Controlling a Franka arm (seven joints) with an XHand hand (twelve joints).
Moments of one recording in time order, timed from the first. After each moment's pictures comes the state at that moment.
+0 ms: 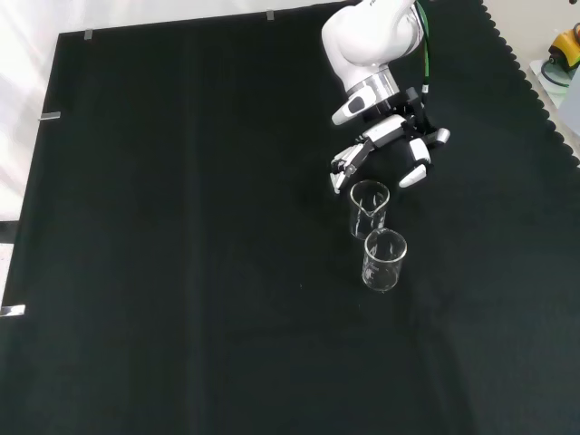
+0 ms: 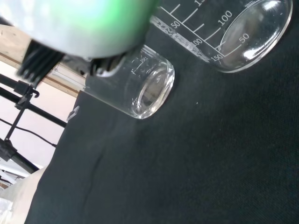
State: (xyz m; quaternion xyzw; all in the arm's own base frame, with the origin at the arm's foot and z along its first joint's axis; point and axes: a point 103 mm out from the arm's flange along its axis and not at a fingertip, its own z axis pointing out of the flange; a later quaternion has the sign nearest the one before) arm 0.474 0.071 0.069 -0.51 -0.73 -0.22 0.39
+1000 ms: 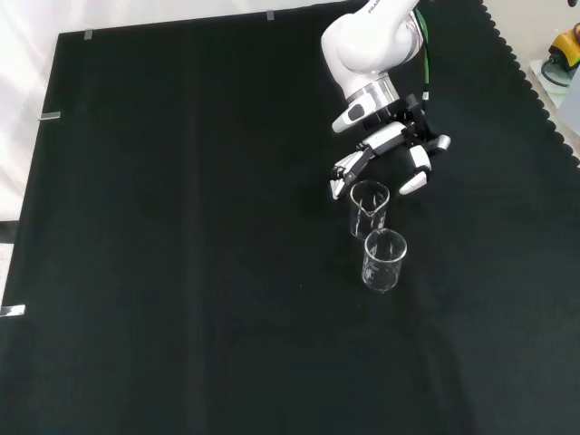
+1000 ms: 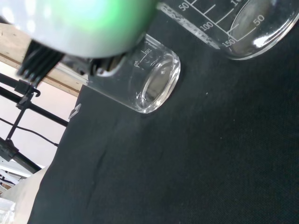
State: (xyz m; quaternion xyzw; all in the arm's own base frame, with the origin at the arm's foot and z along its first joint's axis) arm 0.475 0.085 0.063 -0.51 -0.73 -0.22 0.40
